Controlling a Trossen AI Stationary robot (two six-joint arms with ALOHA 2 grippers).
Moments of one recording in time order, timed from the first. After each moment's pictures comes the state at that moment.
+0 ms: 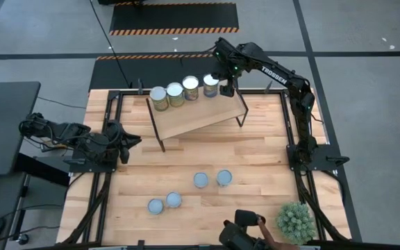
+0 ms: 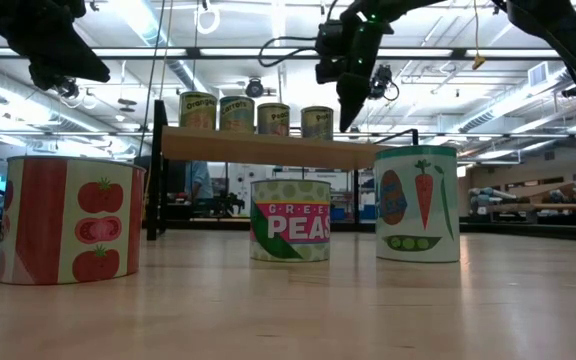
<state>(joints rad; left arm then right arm) -0.36 0.44 0.60 -0.75 -0.62 -0.67 -0.64 2.01 2.17 -1.31 0.04 -0.50</state>
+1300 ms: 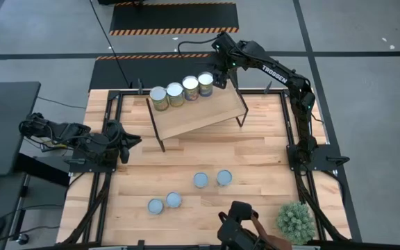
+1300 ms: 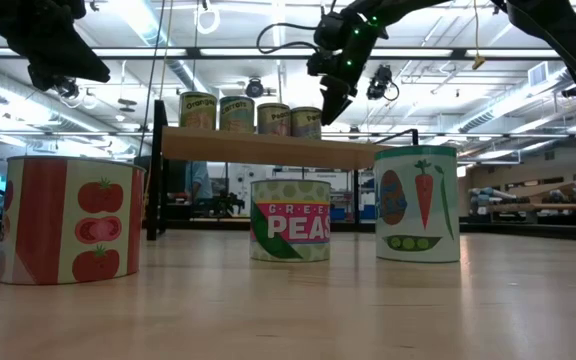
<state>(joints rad) -0.36 0.44 0.60 -0.75 -0.62 -0.70 -0.66 2.01 2.17 -1.09 0.08 -0.44</state>
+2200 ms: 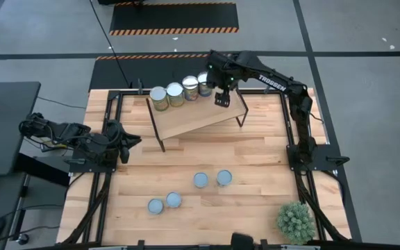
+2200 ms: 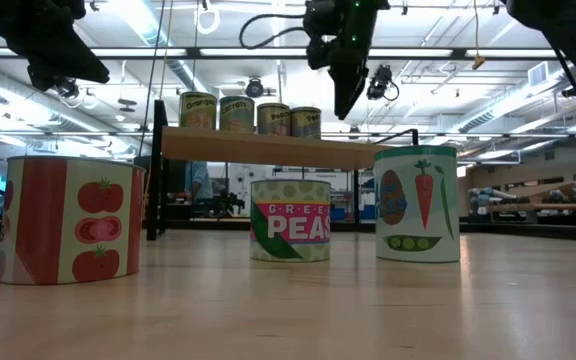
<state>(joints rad) -0.36 0.44 0.60 -0.76 -0.62 -0.69 -0.48 2.01 2.21 -1.44 0.09 -0.25</state>
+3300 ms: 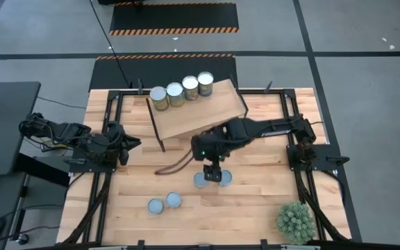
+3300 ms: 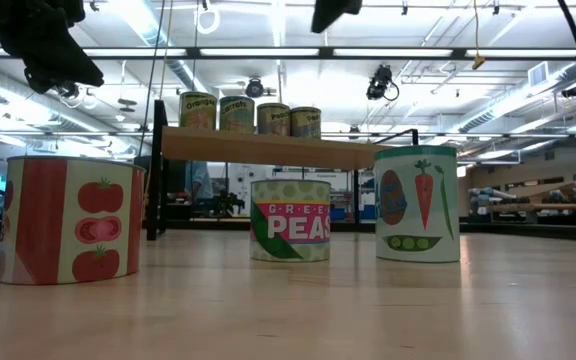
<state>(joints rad) -0.36 0.44 0.60 -0.78 -0.57 -0.69 0.20 2.01 2.19 -1.37 0.00 0.32</state>
